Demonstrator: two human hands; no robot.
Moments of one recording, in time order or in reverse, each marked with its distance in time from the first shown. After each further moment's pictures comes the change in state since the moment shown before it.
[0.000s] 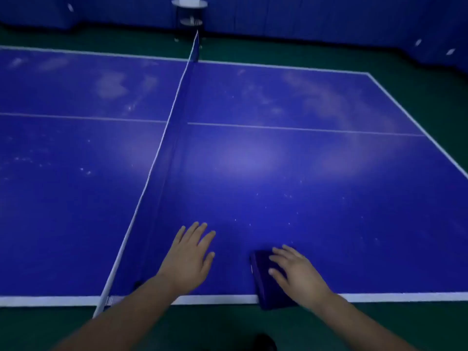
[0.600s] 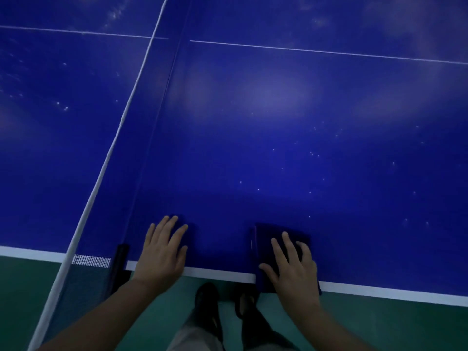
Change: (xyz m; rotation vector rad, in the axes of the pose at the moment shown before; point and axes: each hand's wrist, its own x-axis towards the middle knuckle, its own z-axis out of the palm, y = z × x) left_hand -0.030 -0.019 0.103 -0.105 -0.053 -0.292; right_hand 0.030 0.032 0.110 -0.111 0.148 0.106
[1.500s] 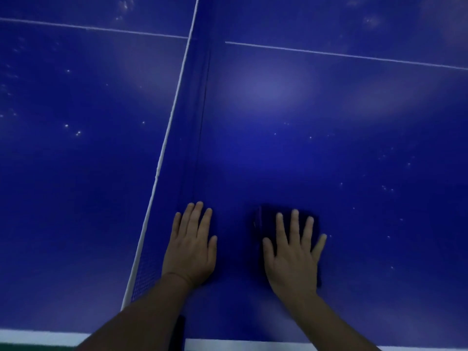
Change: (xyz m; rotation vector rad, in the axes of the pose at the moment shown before) left_hand 0.135 -0.113 -0.022 -0.009 0.052 0.052; right_hand 0.161 -0.176 0.015 -0.103 0.167 0.175
